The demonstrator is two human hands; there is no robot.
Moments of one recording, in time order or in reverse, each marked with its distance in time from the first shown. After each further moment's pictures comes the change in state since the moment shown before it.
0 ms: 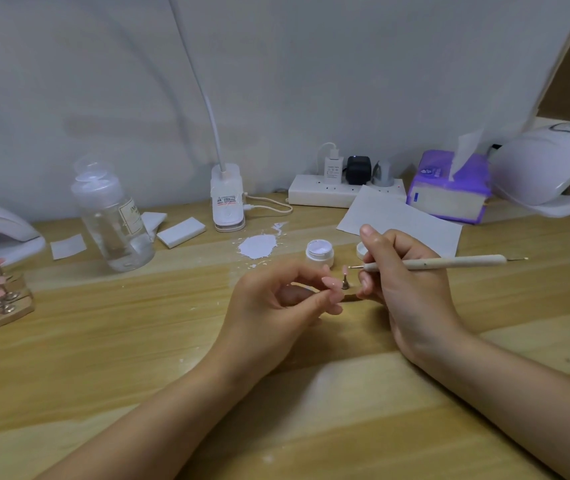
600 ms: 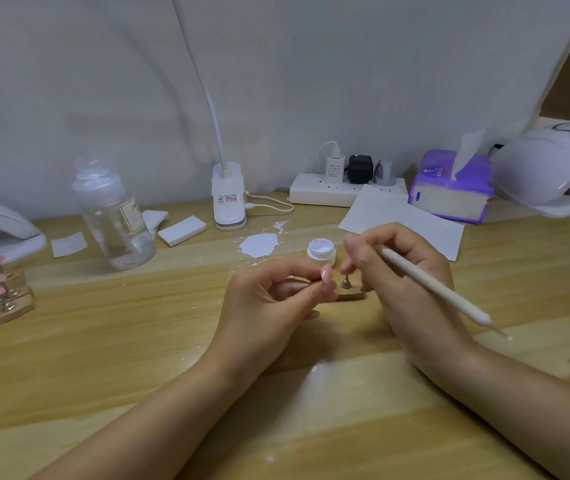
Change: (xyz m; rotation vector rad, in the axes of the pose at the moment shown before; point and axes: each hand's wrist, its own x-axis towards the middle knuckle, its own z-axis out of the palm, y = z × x) left_hand 0.000 0.001 0.000 -0.046 0.093 -0.028; right_hand -0.011 -0.008 0.000 -0.155 -0.152 -0.184
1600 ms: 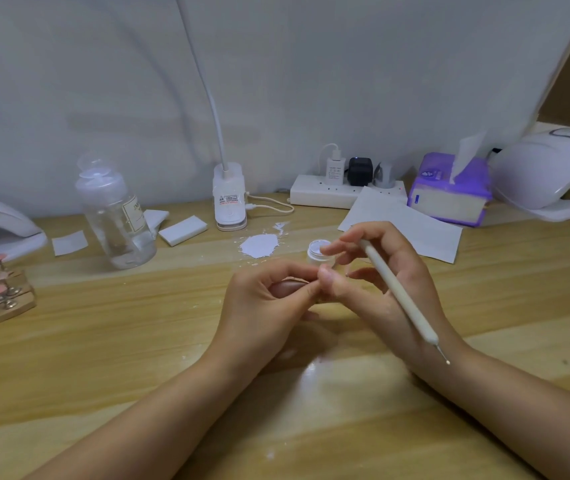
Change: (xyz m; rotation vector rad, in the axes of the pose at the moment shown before) left_hand 0.000 0.000 -0.001 -0.028 0.005 0.007; right_hand -0.004 0.004 0.001 -0.182 -0.144 -0.102
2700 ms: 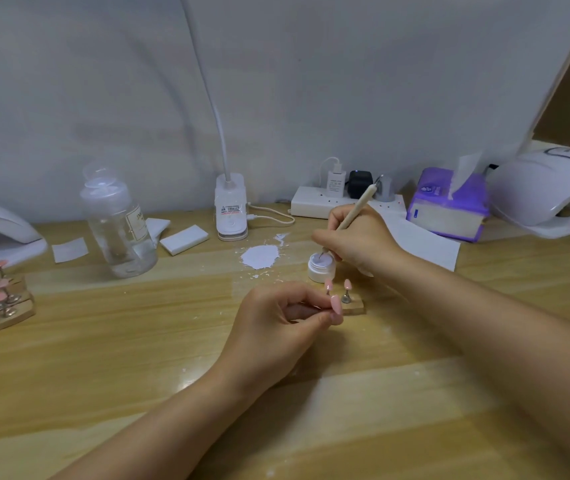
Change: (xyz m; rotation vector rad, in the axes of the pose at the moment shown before) left_hand 0.001 -0.006 -0.002 0.145 -0.126 0.005; right_hand 0.098 0.036 0.003 -0.429 -0.046 0.319
